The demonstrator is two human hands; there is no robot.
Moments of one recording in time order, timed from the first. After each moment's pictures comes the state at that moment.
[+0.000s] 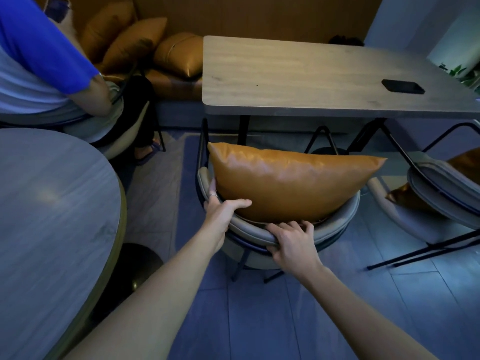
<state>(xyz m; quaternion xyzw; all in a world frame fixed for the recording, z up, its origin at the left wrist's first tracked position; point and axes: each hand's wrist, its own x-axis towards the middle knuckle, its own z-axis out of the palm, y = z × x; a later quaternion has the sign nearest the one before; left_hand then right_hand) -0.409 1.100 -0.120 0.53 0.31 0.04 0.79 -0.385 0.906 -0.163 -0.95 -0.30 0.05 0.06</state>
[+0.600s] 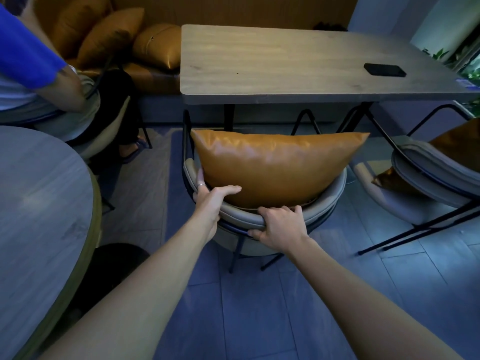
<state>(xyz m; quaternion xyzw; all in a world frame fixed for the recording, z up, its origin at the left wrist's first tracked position) -0.401 1.076 -0.116 0.52 0.31 0.04 0.79 -0.364 0.908 -0.139 -0.95 -0.28 0.12 -0.02</state>
